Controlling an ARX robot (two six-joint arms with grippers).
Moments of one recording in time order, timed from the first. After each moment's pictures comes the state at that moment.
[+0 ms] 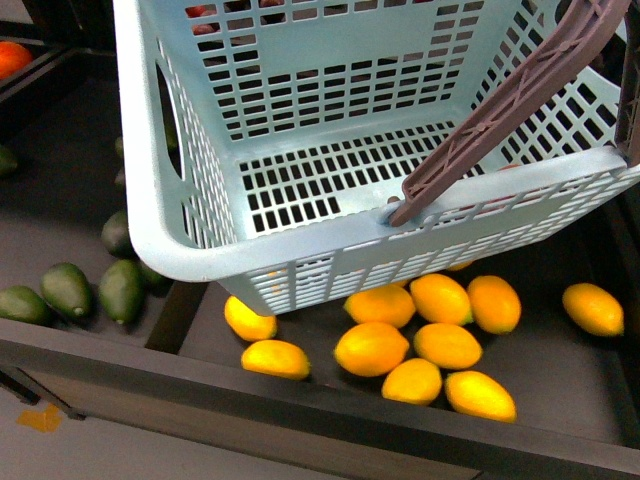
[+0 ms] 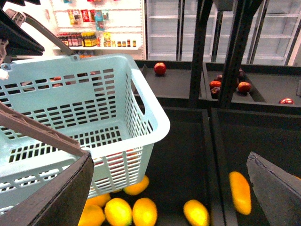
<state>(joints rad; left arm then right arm) -0.48 1.89 1.60 -0.22 0.25 -0.94 0.00 0.00 0.01 0.00 0.00 0.00</state>
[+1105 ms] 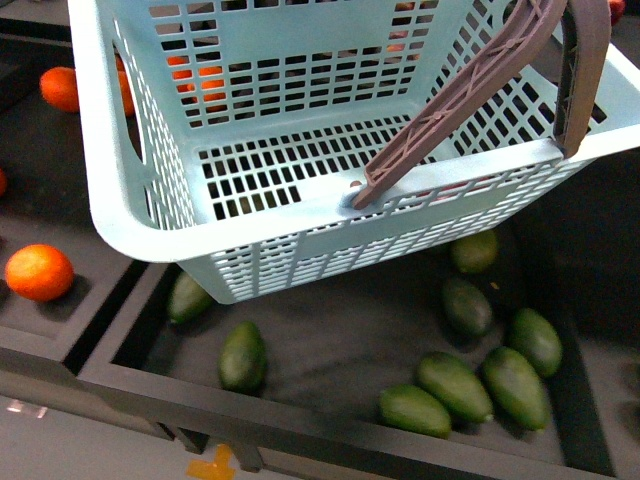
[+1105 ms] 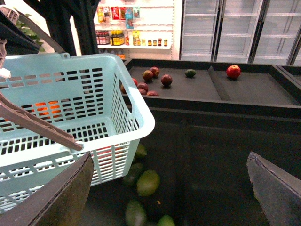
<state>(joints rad) -0.47 1.90 1.61 -0.22 0.22 -0.92 0.00 0.00 0.01 0.00 0.00 0.00</state>
